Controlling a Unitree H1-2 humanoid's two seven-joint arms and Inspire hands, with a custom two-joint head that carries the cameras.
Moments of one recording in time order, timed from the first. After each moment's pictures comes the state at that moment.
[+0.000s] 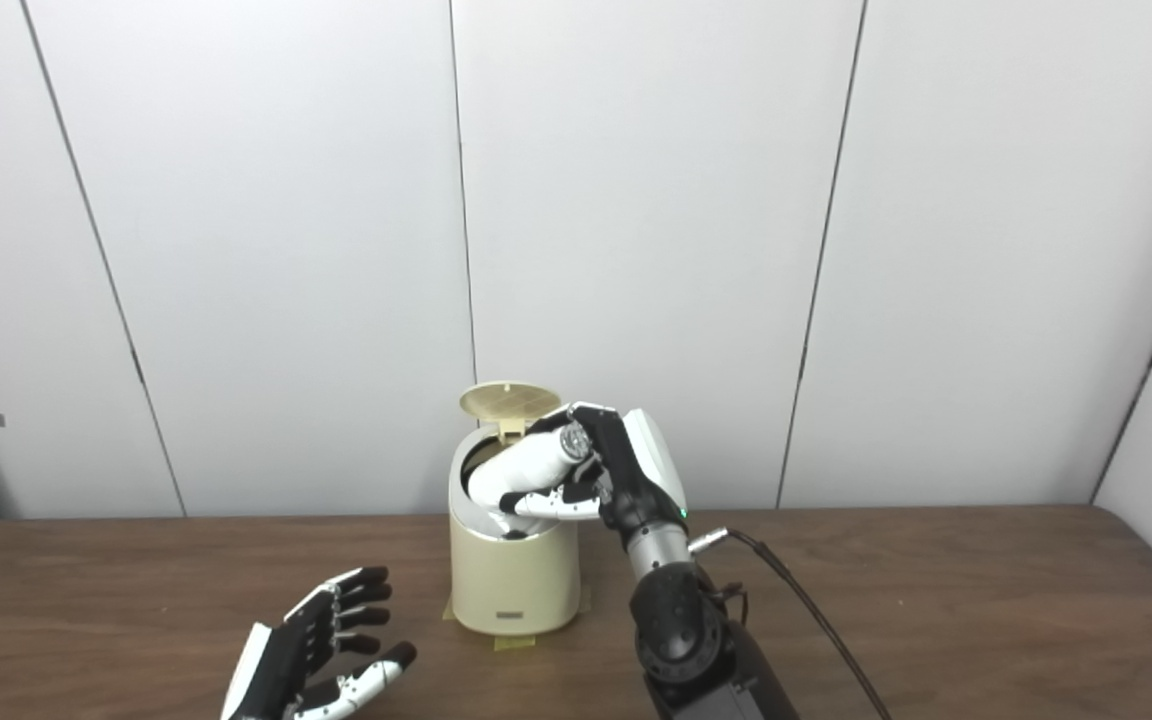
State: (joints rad) left arm -0.19 0.08 -0.02 0.13 0.15 -0.12 0.04; right arm -0.69 -0.02 0.16 0.37 -0.41 0.07 -0.20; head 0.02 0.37
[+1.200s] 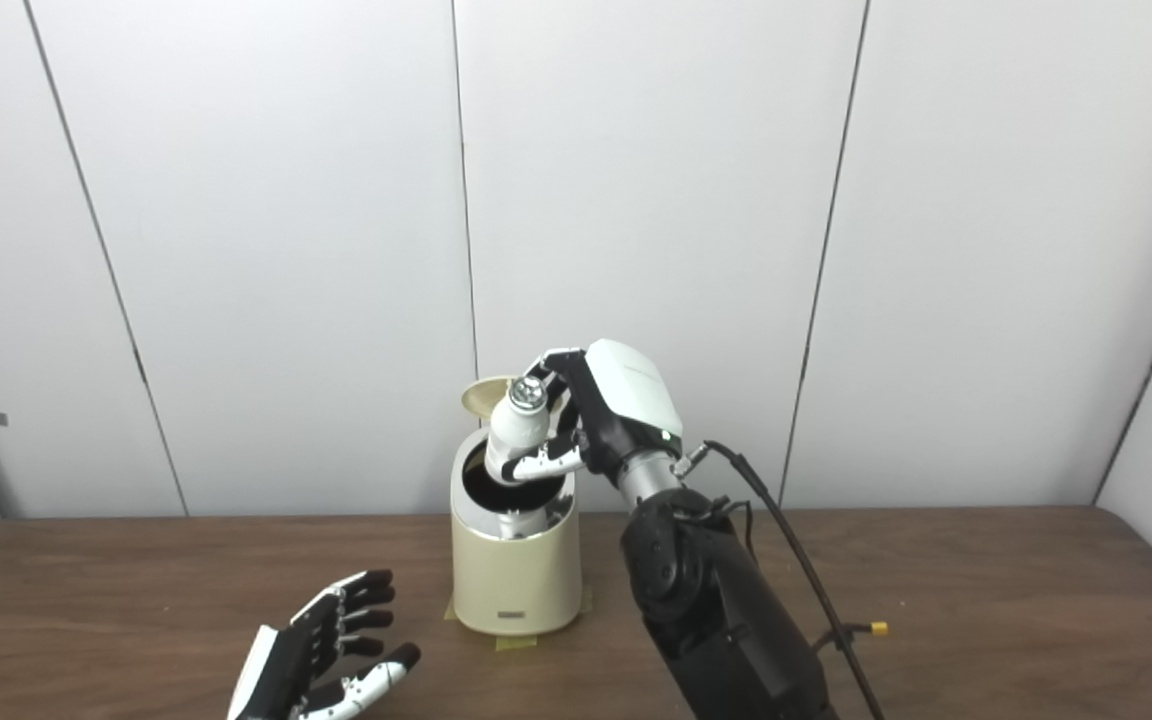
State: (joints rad) left arm -0.19 0.07 -0.03 0.13 0.16 -0.10 0.04; right arm -0.79 -0.11 0.29 0.19 -0.69 0.31 -0.02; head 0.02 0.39
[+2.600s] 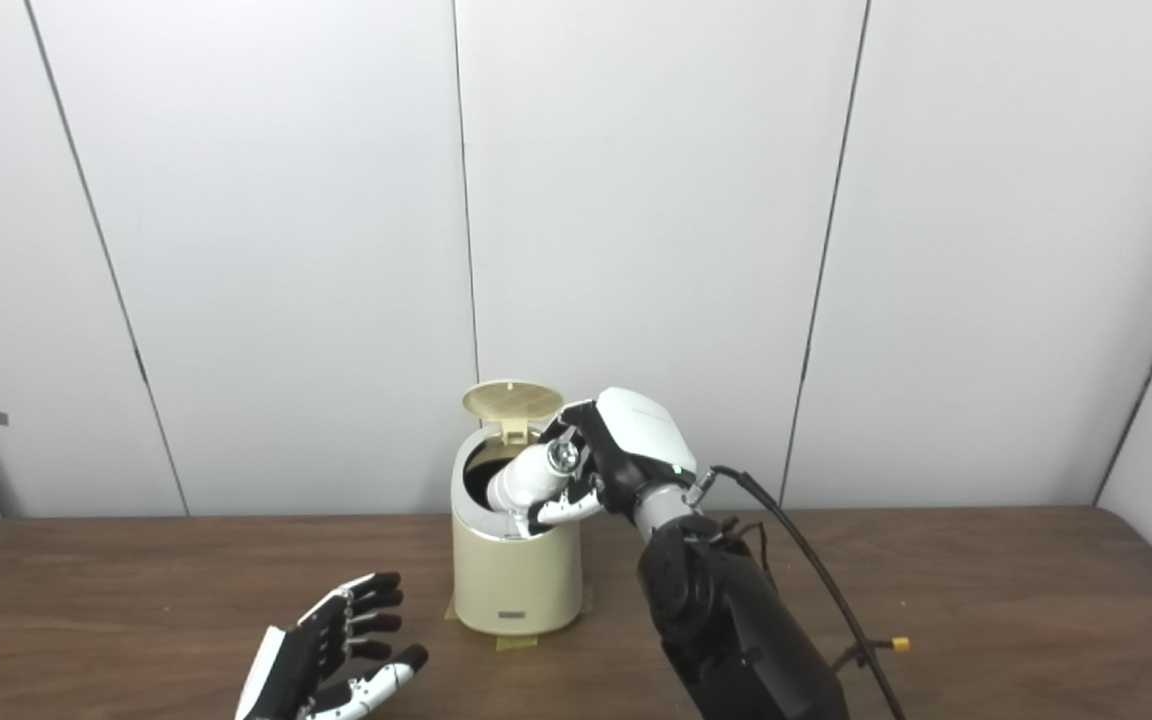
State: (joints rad) left arm -0.19 0.07 -0.04 0.12 0.16 -0.09 0.04; right arm -0.75 -0.15 0.34 0.18 -0.73 0.40 0.10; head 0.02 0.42
